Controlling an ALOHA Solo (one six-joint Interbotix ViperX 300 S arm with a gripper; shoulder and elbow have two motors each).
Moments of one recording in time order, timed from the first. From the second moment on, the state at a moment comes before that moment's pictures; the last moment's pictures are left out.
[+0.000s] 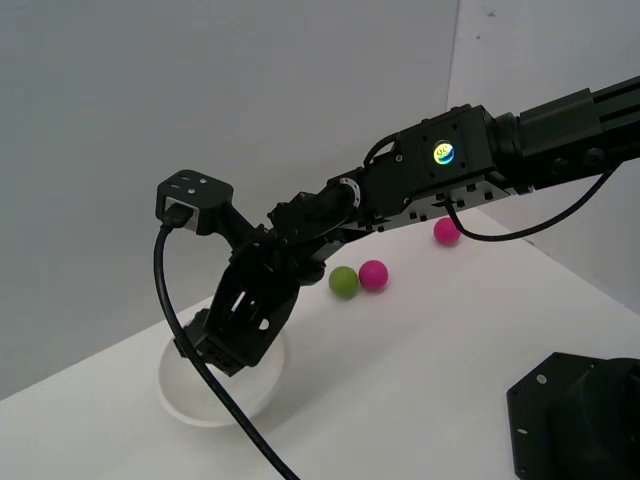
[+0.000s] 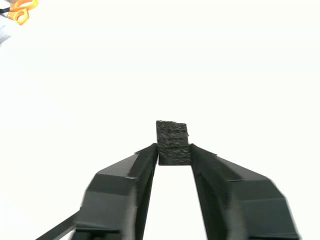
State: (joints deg) arm -38.1 97.6 97.2 130.0 130.1 -47.5 20.8 38.2
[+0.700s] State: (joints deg) arm -38.1 97.6 97.2 130.0 130.1 -47.5 21.1 38.1
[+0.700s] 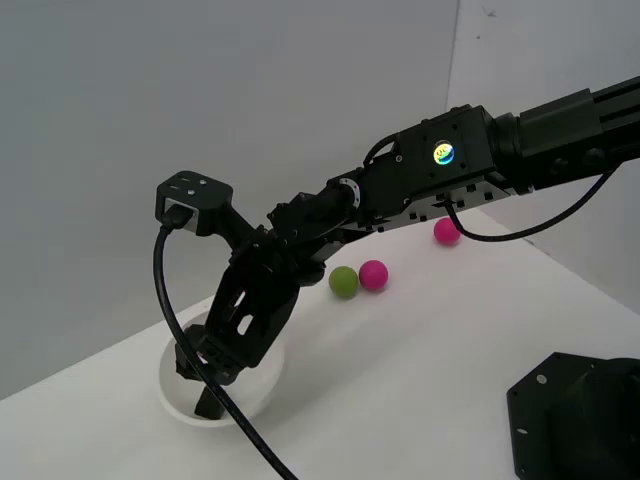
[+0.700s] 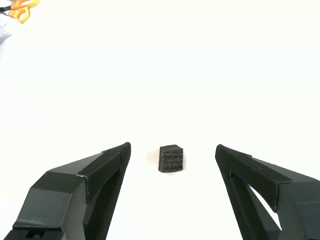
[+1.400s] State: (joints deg) arm -35.6 101.2 100.8 130.1 130.1 -47.5 21.5 38.1
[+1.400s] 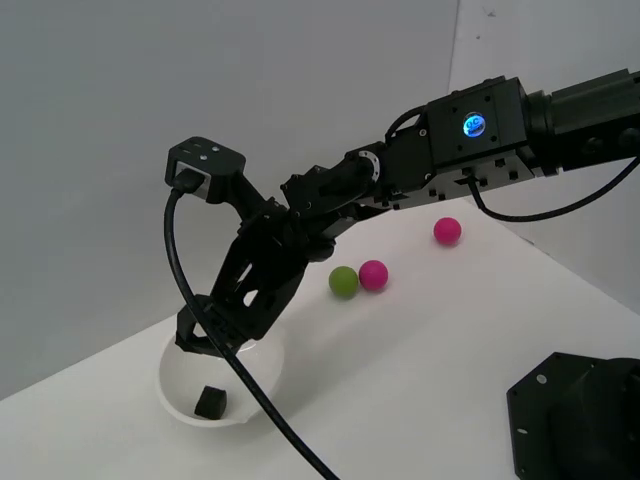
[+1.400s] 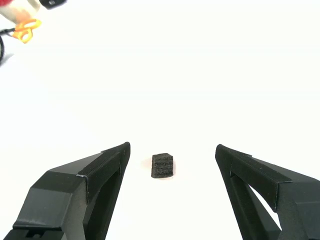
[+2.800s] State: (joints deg) arm 3.1 138.7 138.6 150.5 150.6 -39.1 34.1 38.8
